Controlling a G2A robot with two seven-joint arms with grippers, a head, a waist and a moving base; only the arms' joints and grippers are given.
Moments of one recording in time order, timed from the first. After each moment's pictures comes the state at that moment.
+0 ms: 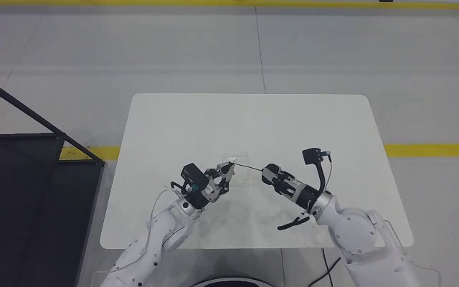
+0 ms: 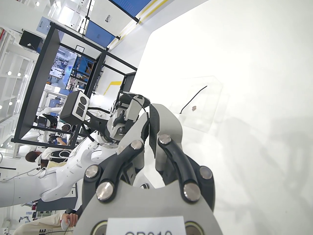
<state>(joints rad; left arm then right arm) 1.32 -1.21 -1.06 -1.55 1.33 -0.27 0.42 -1.36 -1.08 1.26 -1.94 -0.27 -0.06 0.57</state>
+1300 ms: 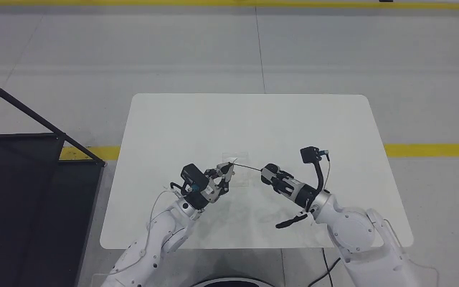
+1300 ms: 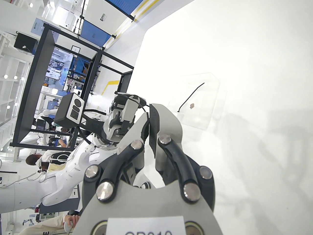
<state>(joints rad) 1.34 -1.22 -1.08 -1.57 1.34 -0.27 0.40 -1.35 -1.09 1.26 -1.94 -0.27 -0.01 0.59</state>
